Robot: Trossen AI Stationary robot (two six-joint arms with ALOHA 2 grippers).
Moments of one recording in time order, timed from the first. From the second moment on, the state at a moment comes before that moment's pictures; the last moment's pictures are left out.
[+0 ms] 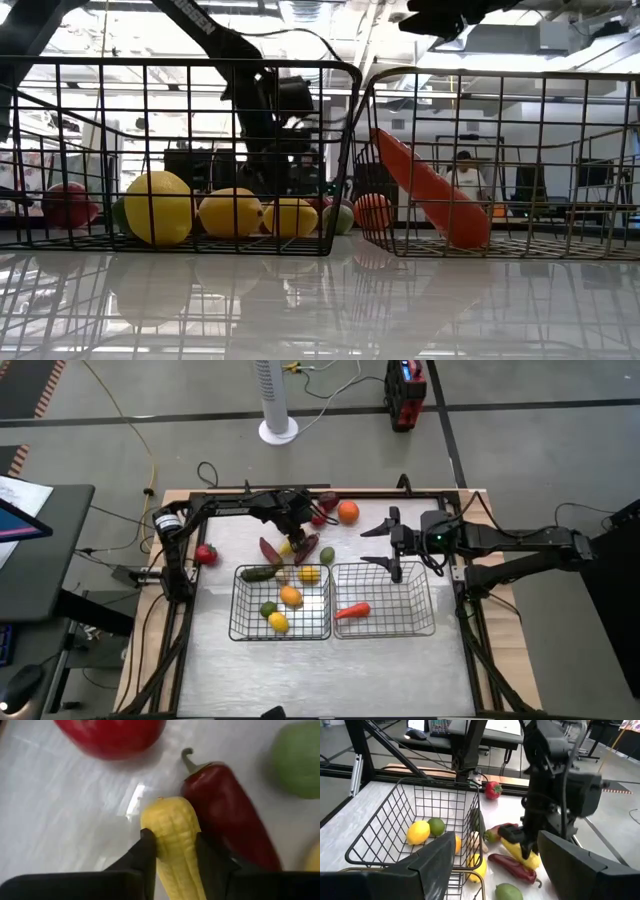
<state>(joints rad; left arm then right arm) 0.52 1.89 1.32 -0.63 0.07 0.05 -0.08 1.00 0.85 -0.11 0.00 -0.16</state>
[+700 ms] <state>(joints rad) 0.25 1.64 1.39 -0.32 0.33 0.02 -0.09 0.99 0.85 -0.11 0.01 -0.16</state>
